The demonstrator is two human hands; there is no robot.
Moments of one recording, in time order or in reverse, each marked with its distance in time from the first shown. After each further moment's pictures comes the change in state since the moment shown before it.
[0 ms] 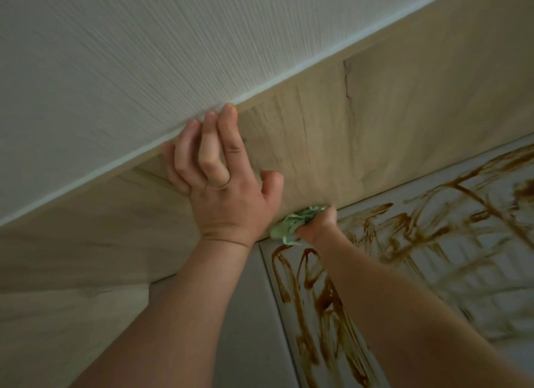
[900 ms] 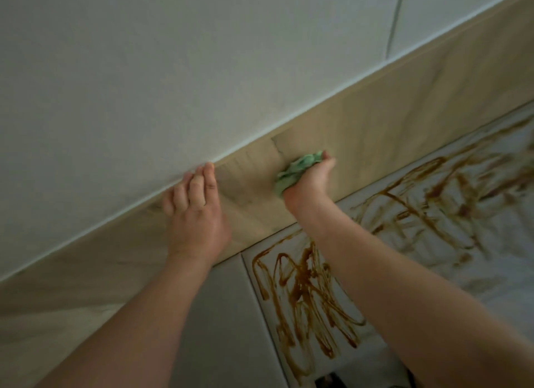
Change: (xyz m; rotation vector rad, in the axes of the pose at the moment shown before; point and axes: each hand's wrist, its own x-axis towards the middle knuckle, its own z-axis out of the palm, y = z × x) left_hand 0.042 -0.003 -0.091 0.109 -0.549 0.111; right_hand -0.236 -0.087 0.112 -0.032 0.088 -0.337
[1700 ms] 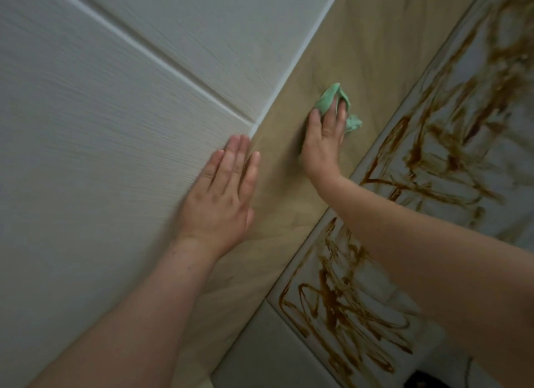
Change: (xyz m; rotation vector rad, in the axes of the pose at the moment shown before) left_hand 0.182 0.161 -0.069 0.568 0.059 0.944; right_hand 0.075 -0.187 -0.037 -0.458 0.126 -0.750
